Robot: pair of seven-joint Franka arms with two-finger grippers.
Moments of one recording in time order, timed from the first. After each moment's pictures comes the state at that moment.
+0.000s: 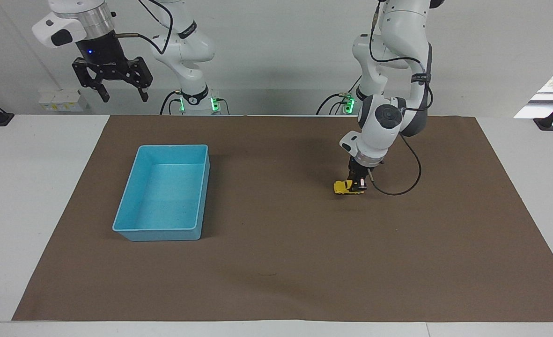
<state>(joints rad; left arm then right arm) -0.39 0.15 0.04 -2.18 -0.09 2.34 1.34 0.01 -0.07 -0.01 -1.47 0.01 1.46 0.02</state>
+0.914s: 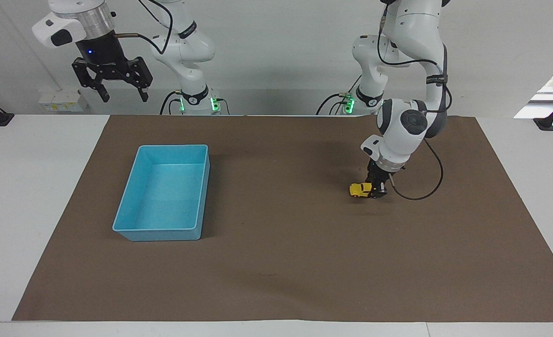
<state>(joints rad) -0.29 0.15 0.05 -2.10 -0.08 2.21 1.45 0.01 -0.07 -0.01 -1.47 0.01 1.46 0.02</state>
